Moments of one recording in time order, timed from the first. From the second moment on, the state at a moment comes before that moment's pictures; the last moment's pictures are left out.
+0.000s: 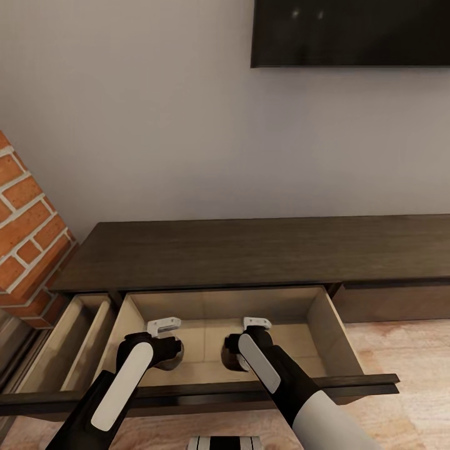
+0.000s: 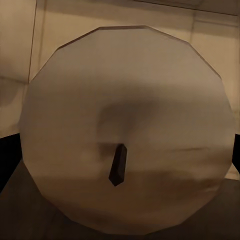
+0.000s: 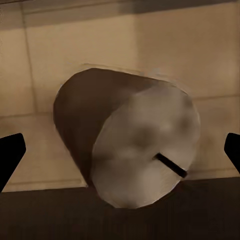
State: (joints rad) left arm -0.38 0.04 -0.34 -1.53 0.96 0.94 1.00; right arm -0.63 0.16 0.54 -0.94 -0.82 0.68 -0.74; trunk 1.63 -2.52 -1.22
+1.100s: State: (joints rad) left arm -0.38 0.03 -0.34 -1.54 0.96 0.94 1.00; right arm -0.63 0.16 0.54 -0.94 -0.82 0.68 -0.74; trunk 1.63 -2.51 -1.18
